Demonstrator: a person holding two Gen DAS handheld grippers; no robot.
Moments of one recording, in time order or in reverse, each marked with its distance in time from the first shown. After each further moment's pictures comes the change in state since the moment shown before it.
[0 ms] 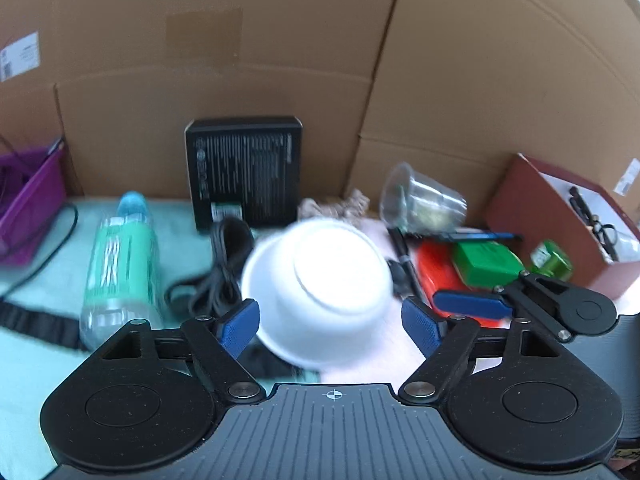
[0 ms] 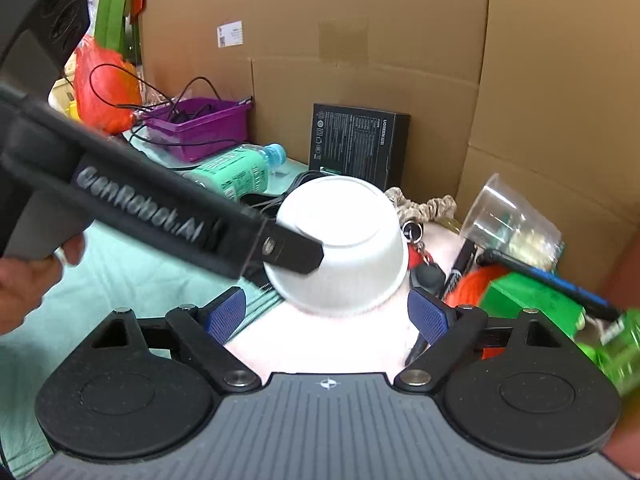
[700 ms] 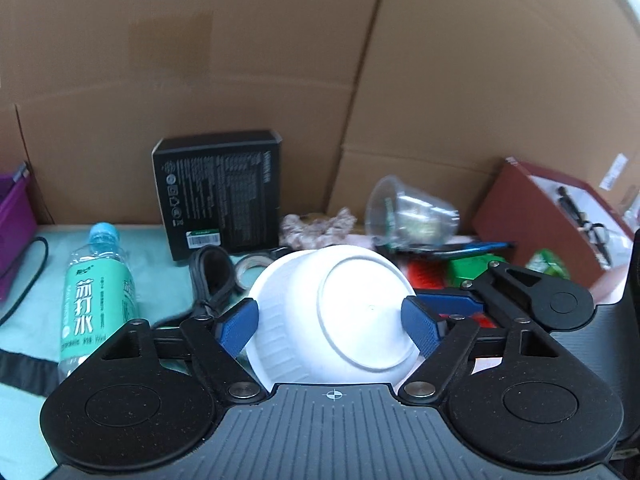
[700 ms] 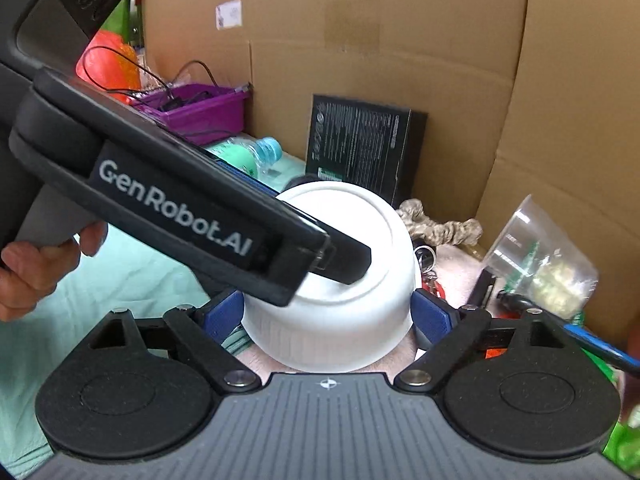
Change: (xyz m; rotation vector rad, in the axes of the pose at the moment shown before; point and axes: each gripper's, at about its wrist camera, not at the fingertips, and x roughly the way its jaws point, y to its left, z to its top) left arm -0.003 -0.005 0.013 0.053 -0.029 -0.058; right arm 0.020 -0.001 0.009 -0.050 0.012 0.013
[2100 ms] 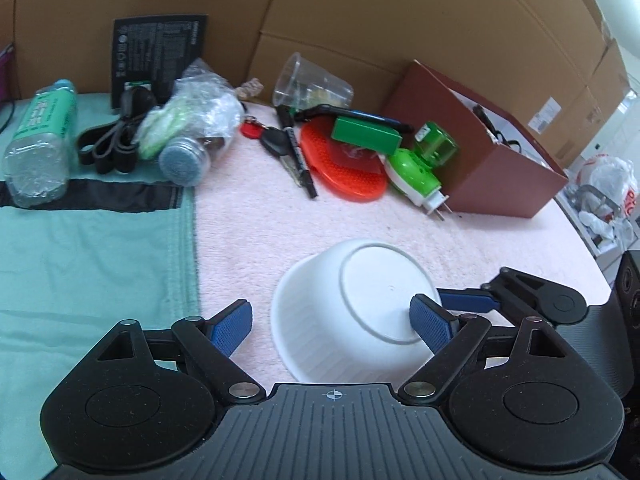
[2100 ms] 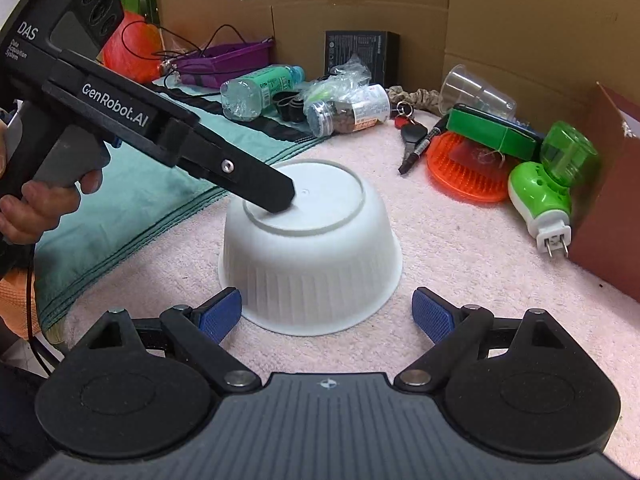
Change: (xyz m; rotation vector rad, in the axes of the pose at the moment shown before) left arm -0.034 -0.053 -0.094 -0.084 0.178 -0.182; right arm -0.127 0.032 -0.112 0.114 0.105 0.019
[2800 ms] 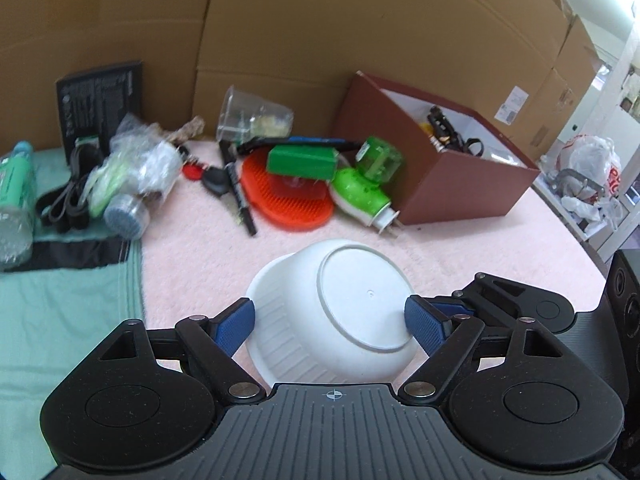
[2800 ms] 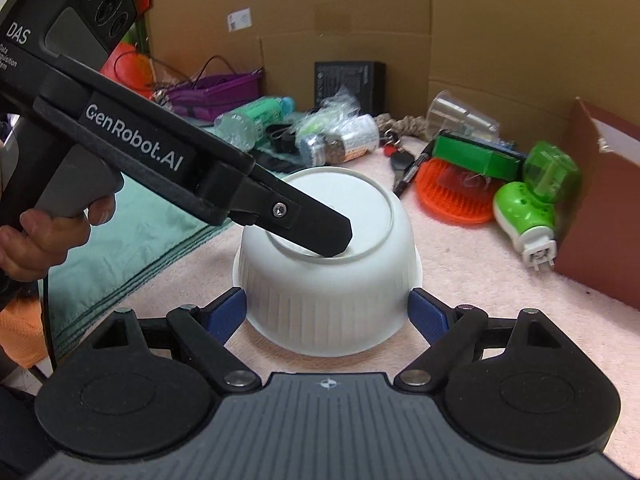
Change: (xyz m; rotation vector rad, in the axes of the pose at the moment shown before) left arm -0.001 -0.051 0.023 0.115 -0.046 -0.006; right arm -0.019 -0.004 0.005 0.062 -0.096 -0.039
